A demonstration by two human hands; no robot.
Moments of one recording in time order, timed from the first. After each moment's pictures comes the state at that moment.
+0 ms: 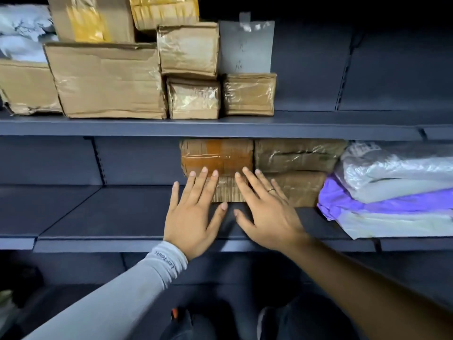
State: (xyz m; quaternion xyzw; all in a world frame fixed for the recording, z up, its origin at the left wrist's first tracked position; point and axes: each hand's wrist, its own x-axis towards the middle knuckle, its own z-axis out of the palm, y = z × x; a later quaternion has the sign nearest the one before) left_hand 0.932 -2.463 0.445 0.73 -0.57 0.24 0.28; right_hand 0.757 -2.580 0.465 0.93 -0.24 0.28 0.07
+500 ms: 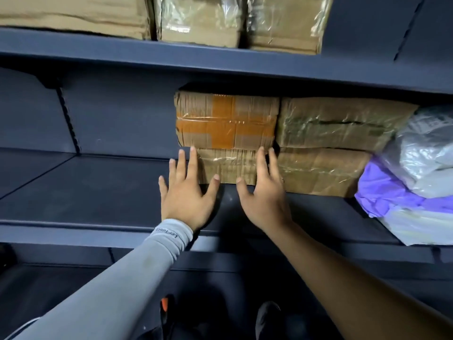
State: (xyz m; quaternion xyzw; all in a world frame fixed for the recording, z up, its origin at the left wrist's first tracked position) left_hand 1.006 -2.560 0.373 0.81 -0.43 0.09 0.39; right_hand 0.860 -2.659 0.382 0.83 -0.36 0.41 -0.14
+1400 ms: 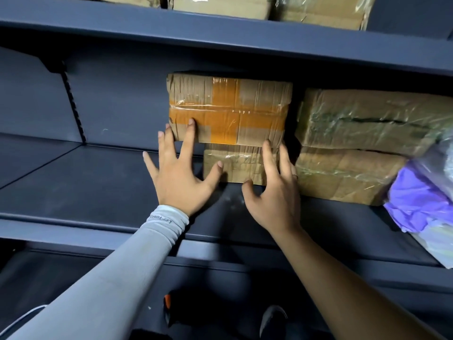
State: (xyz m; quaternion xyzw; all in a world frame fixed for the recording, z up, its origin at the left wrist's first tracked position) left_hand 1.042 -2.570 0.384 0.77 -0.40 0.22 0.44; right_hand 0.884 -2.674 0.372 0.82 -0.30 0.48 -0.07
